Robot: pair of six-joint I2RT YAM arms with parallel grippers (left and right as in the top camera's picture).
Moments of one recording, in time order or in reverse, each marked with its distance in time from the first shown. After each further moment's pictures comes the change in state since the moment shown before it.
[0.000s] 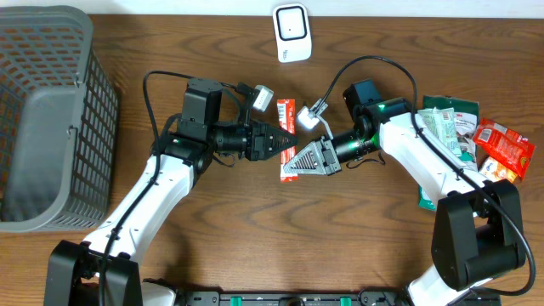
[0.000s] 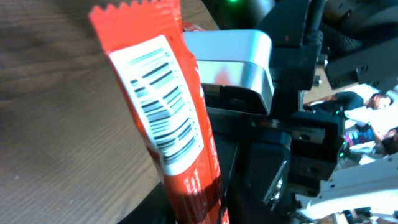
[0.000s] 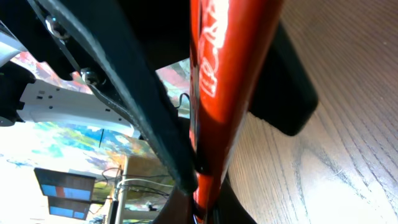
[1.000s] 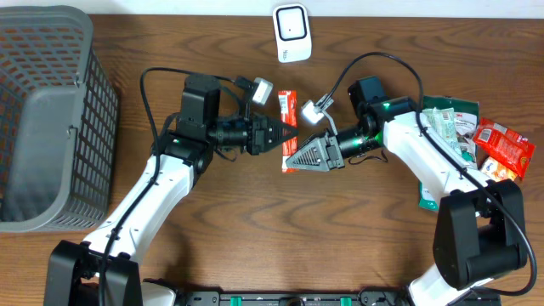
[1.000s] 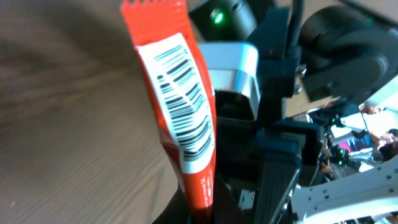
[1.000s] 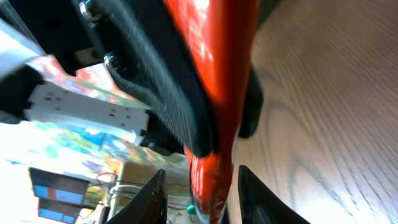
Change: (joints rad) left arm 0.000 0.000 0.000 0.133 0.000 -0.091; right arm -0.035 0.000 0.000 0.048 -0.062 -0.023
